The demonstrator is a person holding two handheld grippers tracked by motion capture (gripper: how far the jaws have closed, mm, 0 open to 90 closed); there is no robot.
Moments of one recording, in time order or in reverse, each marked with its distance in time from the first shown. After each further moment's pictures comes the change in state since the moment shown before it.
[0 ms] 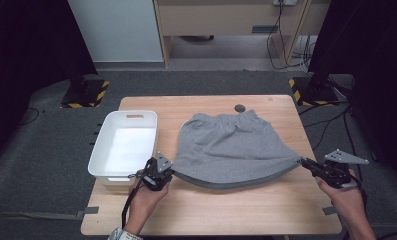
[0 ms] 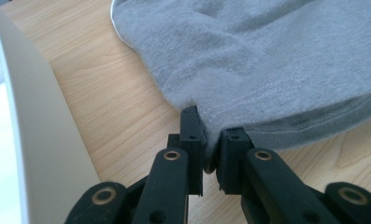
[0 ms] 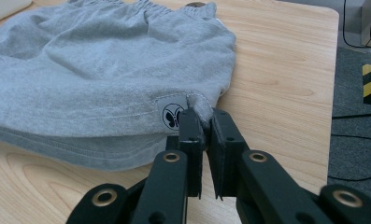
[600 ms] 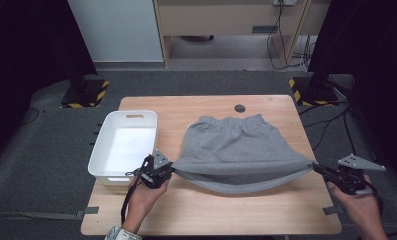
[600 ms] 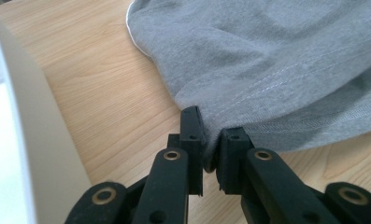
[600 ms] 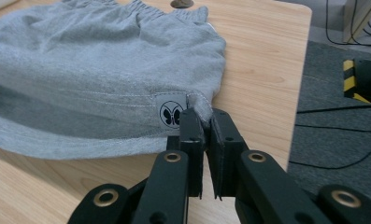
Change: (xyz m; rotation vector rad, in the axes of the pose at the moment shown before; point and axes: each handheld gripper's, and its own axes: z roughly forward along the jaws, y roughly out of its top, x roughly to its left) left arm 0.004 0.004 0.000 -0.028 -0.051 -0.024; right arm -0.010 -0.007 -0.032 0.014 -0.044 -0.005
